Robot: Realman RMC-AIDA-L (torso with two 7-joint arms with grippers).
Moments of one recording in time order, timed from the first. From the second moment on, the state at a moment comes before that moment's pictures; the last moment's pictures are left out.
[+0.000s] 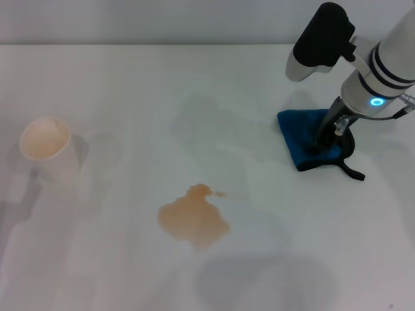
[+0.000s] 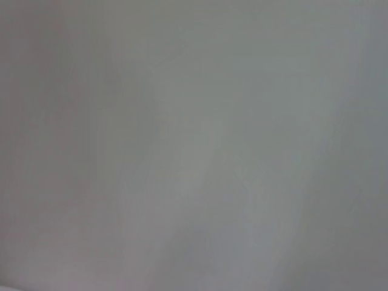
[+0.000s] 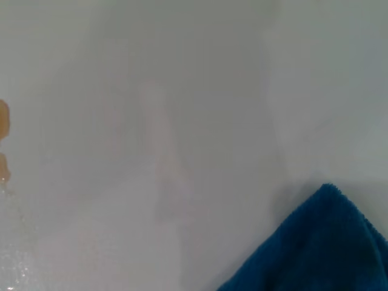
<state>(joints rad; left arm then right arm) -0.12 -2.08 2.78 0.15 -1.24 1.52 -0.42 0.95 2.02 -1.41 -0.60 -2.66 -1.13 2.32</state>
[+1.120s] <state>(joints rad) -0.12 -2.08 2.78 0.15 -1.24 1.52 -0.42 0.95 2.02 -1.42 -0.56 -2.65 -1.09 2.31</state>
